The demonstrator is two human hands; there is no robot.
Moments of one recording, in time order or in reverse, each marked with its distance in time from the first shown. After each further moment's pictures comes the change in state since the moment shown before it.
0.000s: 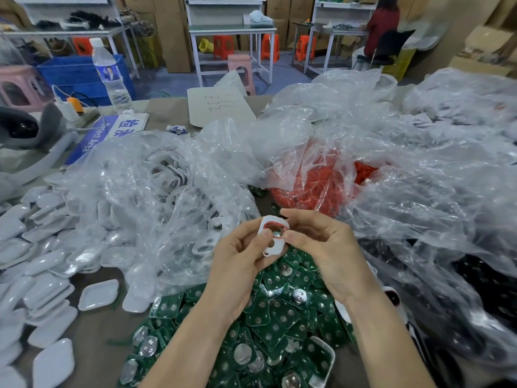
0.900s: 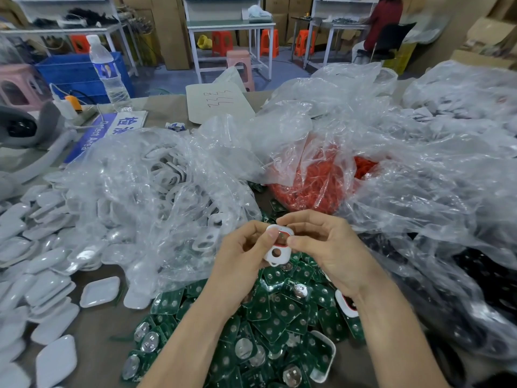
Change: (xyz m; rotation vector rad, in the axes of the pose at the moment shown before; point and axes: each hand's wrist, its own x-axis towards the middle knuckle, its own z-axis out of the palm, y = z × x) left_hand -0.002 0.003 -0.002 0.369 -0.070 0.024; right_hand -0.001 -0.001 -0.010 -0.099 -0.114 0.101
